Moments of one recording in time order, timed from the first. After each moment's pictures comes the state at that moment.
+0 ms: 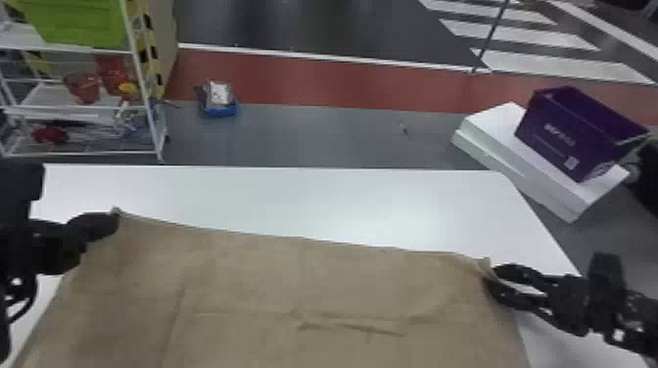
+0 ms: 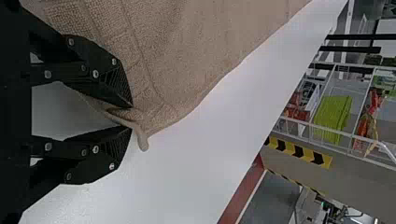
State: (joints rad) left arm -0.07 0.00 0.23 -1.77 -0.38 0.75 -0.68; right arm 0.19 -0.71 -0.20 -1.20 -0.12 -0.24 0.90
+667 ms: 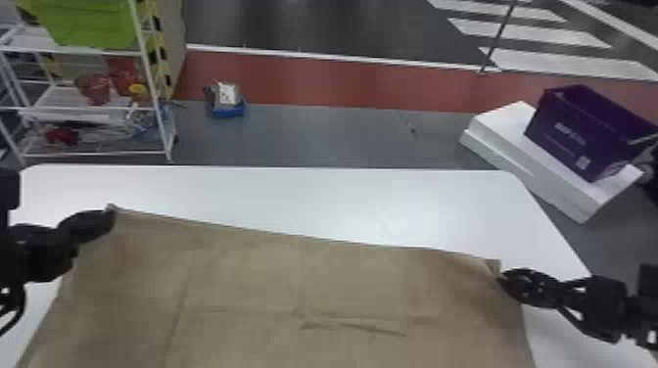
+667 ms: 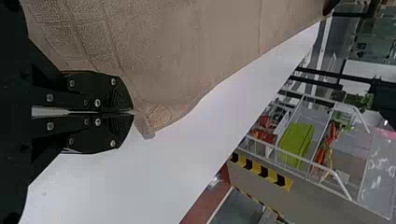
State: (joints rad) left arm 0.00 0.00 0.30 -1.84 -0.29 0.69 -0.70; right arm 0.28 -0.72 -0.28 -1.27 -0.16 -0.42 1.05
